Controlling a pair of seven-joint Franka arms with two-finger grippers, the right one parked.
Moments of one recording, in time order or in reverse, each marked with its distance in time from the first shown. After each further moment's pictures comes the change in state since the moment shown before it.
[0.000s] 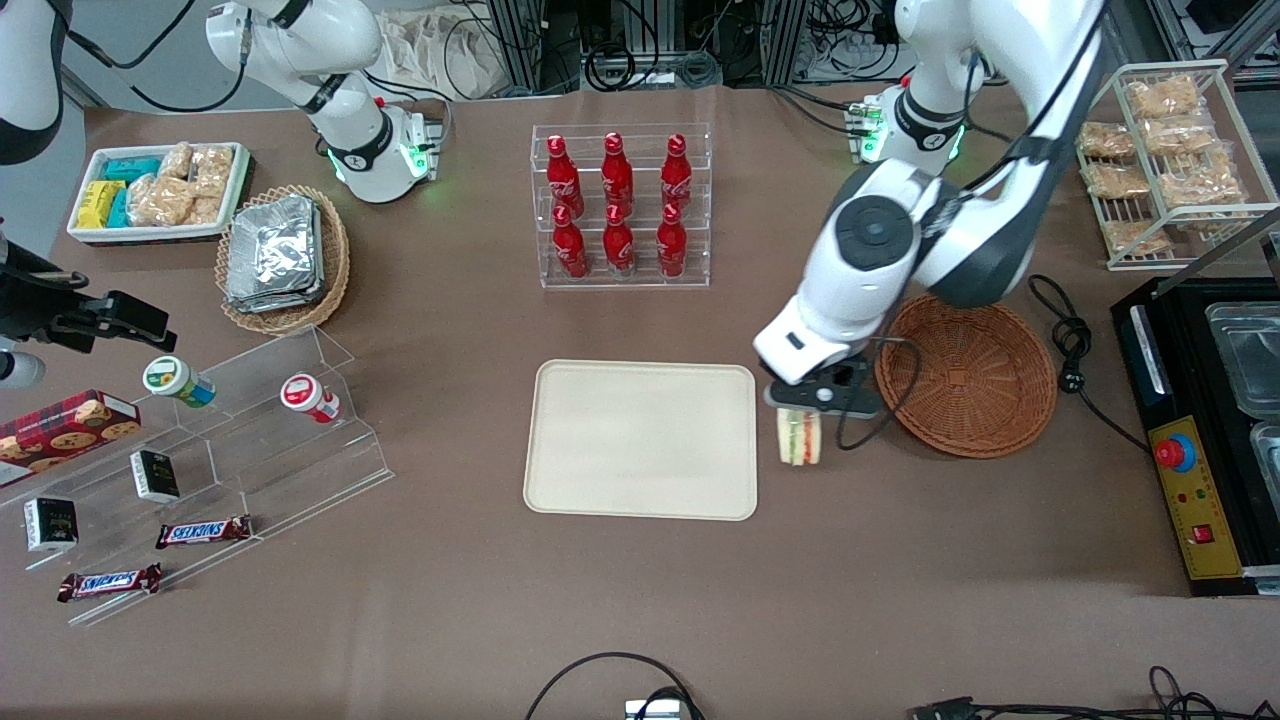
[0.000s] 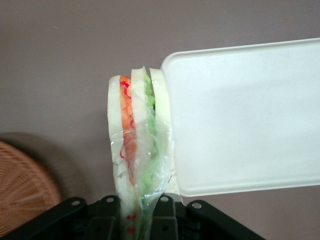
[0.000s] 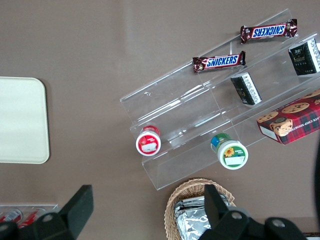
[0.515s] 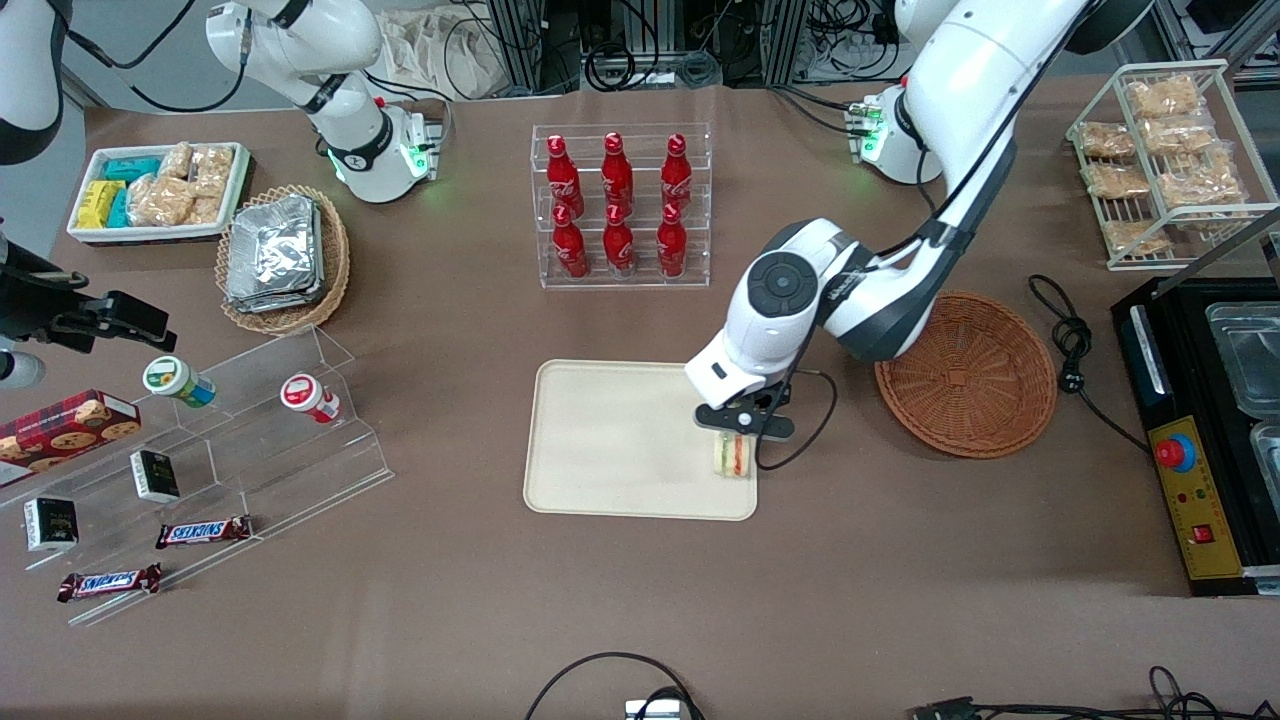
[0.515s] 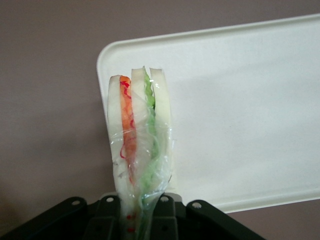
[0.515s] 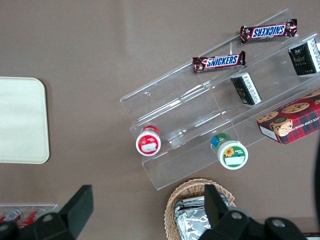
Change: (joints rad) arm -0.090 0.214 0.000 0.105 0.070 0.077 -0.058
